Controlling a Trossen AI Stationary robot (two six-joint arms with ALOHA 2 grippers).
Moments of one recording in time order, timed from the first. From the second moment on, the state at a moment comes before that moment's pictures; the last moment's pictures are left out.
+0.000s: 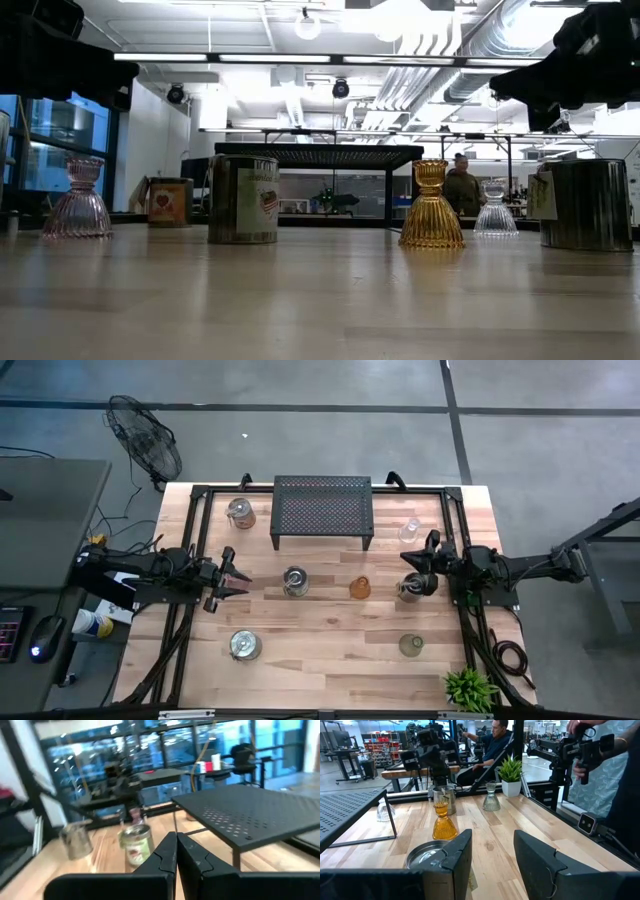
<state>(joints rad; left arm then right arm) -0.16 0.02 0.01 0.01 0.05 0.05 0.07 0.14 0.01 0.21 0.30 0.18</state>
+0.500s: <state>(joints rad) -0.16 0.02 0.01 0.01 0.05 0.05 0.07 0.19 0.19 0.02 0.29 0.26</state>
